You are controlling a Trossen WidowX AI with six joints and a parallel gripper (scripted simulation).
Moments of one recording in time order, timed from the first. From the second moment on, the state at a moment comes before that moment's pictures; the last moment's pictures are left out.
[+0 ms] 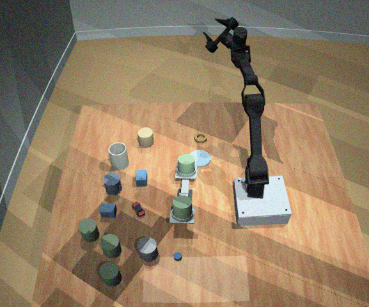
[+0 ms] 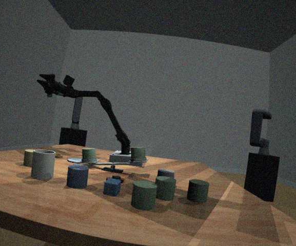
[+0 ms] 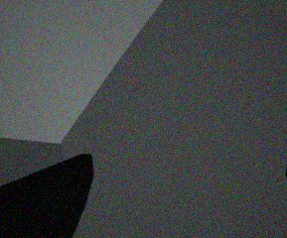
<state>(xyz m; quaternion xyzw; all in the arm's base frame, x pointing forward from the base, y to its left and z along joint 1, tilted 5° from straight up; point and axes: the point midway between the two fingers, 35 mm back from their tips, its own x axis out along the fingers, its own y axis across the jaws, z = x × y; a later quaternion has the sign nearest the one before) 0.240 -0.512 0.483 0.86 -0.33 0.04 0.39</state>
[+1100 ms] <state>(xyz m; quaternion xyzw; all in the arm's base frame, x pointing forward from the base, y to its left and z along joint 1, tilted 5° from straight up) 0.374 -0.337 0.484 0.81 -0.22 -0.04 0.53</state>
